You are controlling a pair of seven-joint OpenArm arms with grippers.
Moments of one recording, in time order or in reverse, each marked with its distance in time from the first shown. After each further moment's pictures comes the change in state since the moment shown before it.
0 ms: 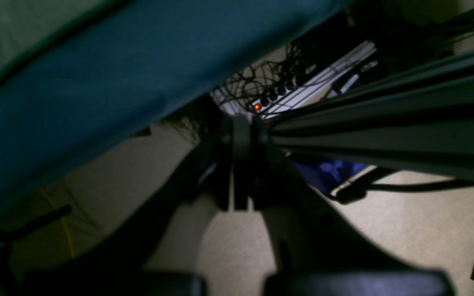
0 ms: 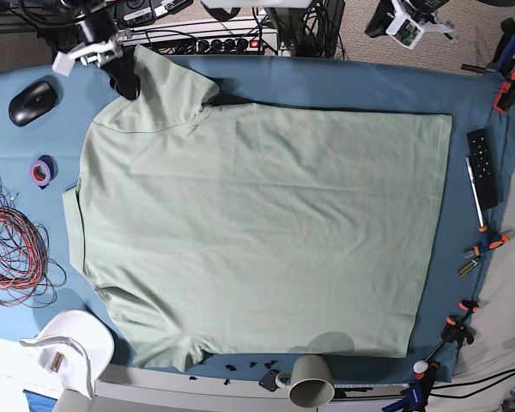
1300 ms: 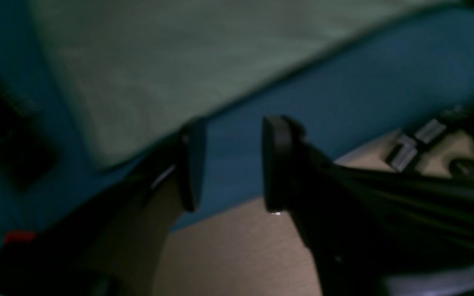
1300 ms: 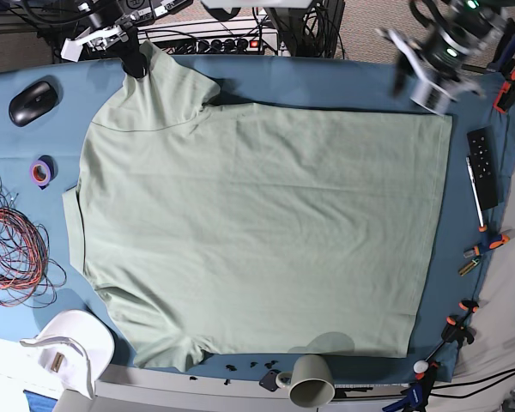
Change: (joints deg) left arm -19.6 0.3 -7.5 -8.0 -4.3 6.7 7.5; right arm -2.1 -0.3 0.0 -0.3 1.7 -0.7 -5.4
